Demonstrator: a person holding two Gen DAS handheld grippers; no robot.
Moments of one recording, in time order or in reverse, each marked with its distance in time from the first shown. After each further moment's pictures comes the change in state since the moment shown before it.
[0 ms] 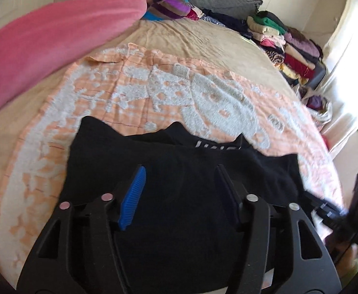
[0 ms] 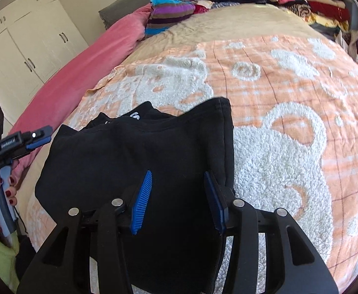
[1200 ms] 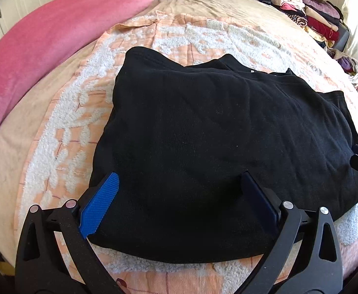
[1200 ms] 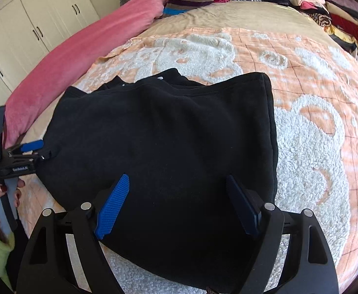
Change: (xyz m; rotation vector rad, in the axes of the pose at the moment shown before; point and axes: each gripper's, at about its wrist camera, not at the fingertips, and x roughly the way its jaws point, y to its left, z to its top) left arm 0.016 0.036 -0.070 0.085 0.125 0.207; right arm 0.018 0.036 -0.025 -0.071 0.100 -0.053
